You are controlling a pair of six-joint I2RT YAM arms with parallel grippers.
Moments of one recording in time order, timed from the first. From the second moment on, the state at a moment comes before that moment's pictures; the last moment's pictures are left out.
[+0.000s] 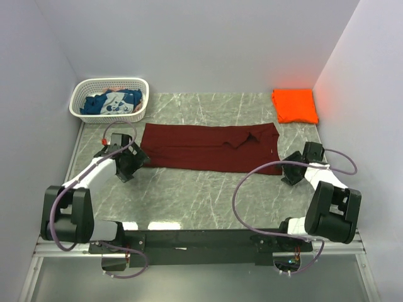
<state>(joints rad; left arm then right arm) -0.09 1.33 0.73 -0.43 -0.03 -0.84 -0.30 1.34 0.64 -0.38 -0.18 0.74</state>
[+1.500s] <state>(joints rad) -0.06 1.52 0.77 -0.32 -0.13 -1.02 -0.40 1.49 0.62 -0.17 -0.33 0.72</state>
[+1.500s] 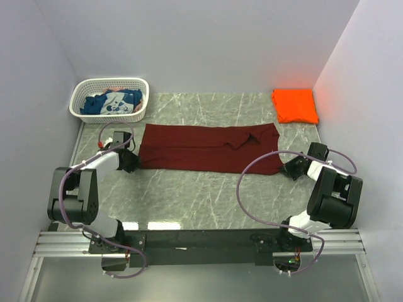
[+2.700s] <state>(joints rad) -0.17 0.99 0.70 -0.62 -0.11 -1.01 -0.23 1.11 0.64 -0.37 -0.11 0.61</state>
